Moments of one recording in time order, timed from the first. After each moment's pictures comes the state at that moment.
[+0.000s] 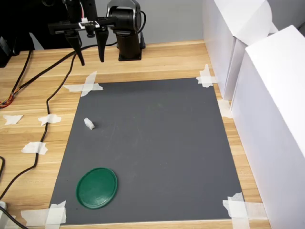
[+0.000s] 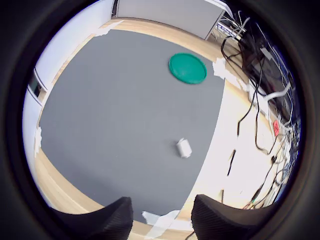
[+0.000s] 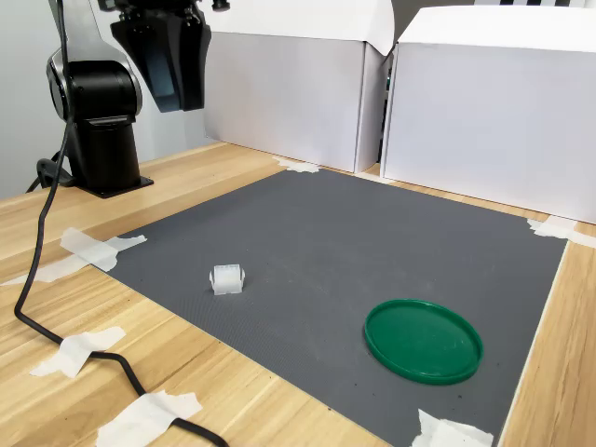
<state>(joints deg) -11.5 66.6 -56.5 0.0 57.7 -40.7</state>
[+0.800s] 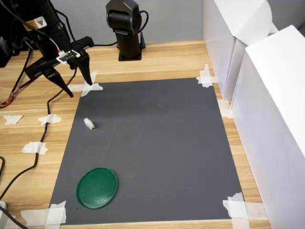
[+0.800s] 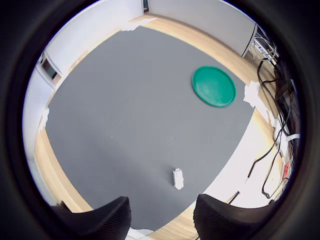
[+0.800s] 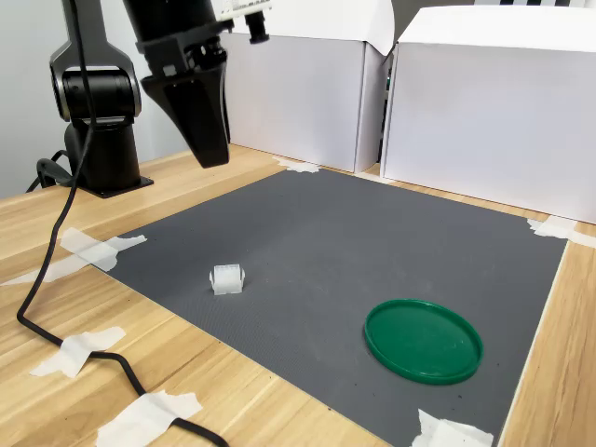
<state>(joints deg) -22.2 88.2 -69.6 11.5 63.5 -71.9</state>
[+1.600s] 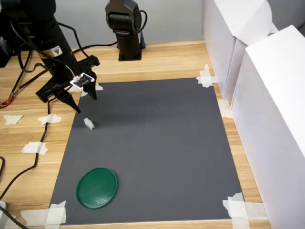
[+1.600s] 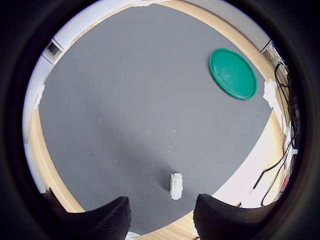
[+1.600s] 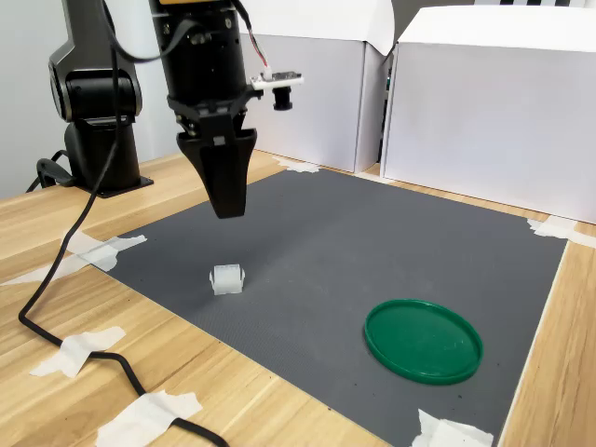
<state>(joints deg) -16.5 95.1 -69.6 5.6 58.7 -70.4</state>
